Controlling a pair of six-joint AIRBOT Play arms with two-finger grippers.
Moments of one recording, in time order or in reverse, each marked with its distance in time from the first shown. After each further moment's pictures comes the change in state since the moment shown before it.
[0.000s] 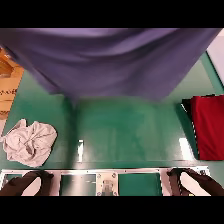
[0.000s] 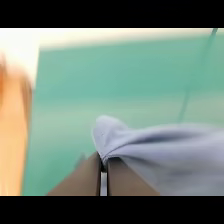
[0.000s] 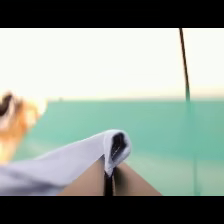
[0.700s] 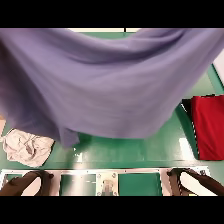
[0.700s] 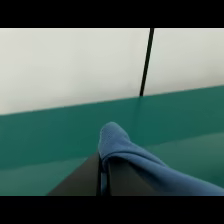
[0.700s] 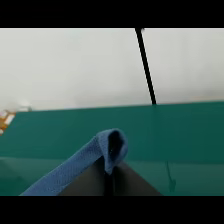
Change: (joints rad) left arm 0.000 -0.050 -0.098 -0.297 0.191 0.069; right arm -0.005 -0.129 -0.014 -0.115 -0.035 0.032
